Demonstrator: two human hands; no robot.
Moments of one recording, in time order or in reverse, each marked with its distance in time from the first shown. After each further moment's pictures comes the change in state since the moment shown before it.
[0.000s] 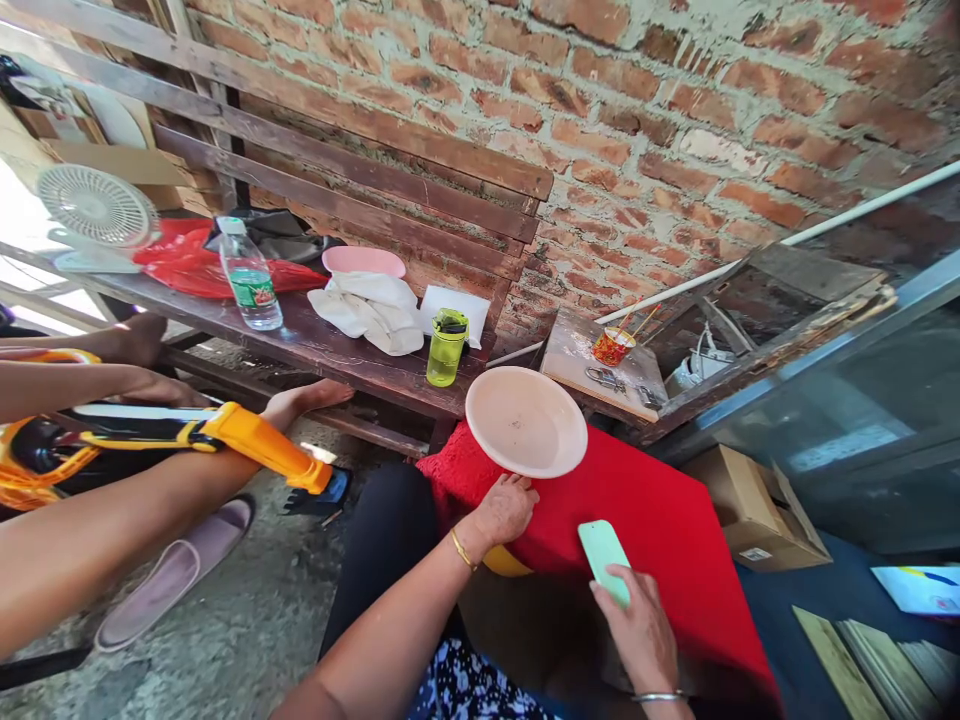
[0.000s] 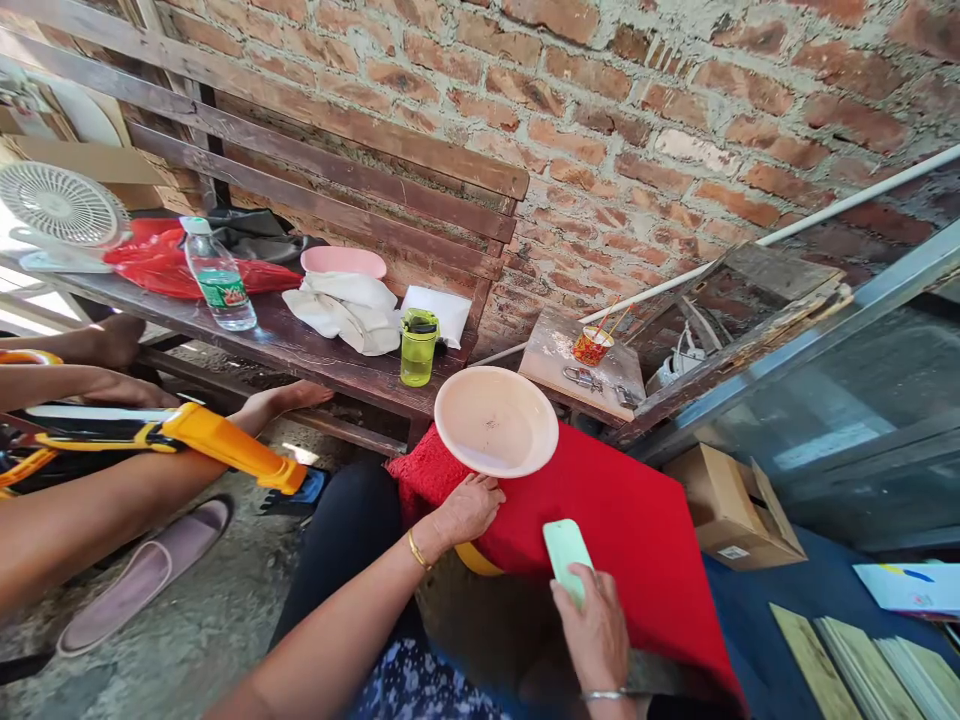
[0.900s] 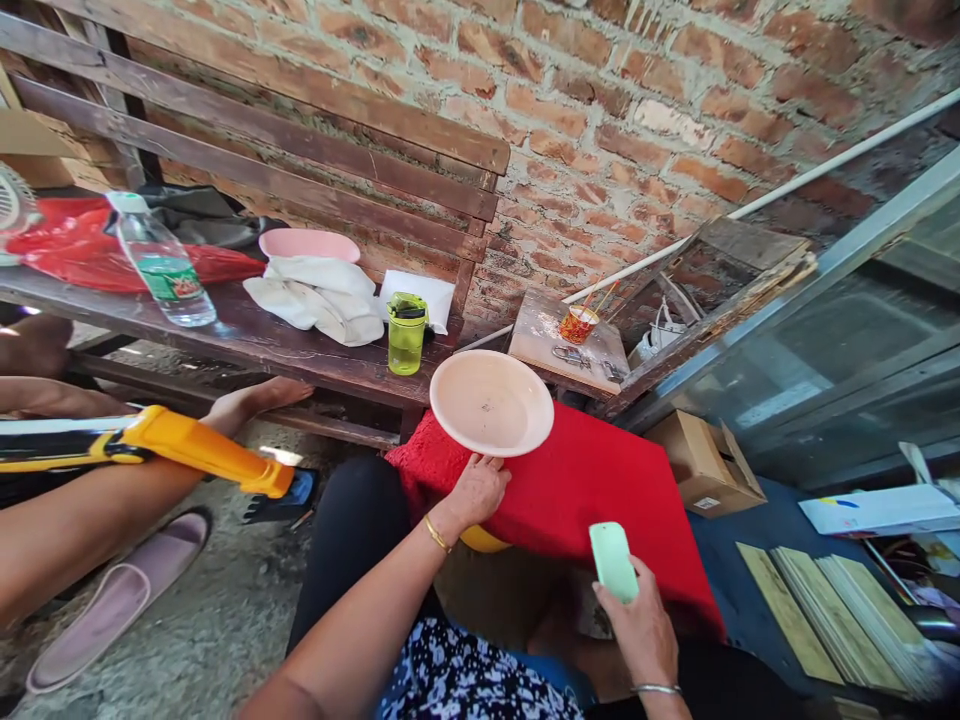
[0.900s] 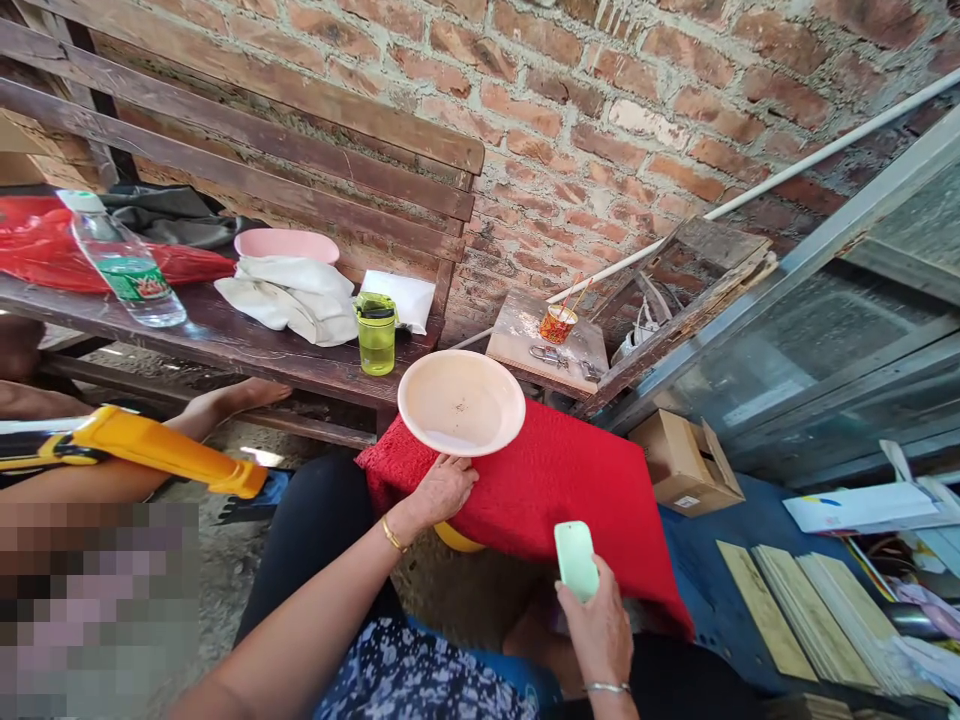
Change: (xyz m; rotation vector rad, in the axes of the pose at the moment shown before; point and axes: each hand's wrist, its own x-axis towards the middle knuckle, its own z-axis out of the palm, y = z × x) left_hand 0.002 0.003 0.007 0.099 0.059 0.040; right_hand -0.028 0.053 -0.020 -0.070 0.017 0.339
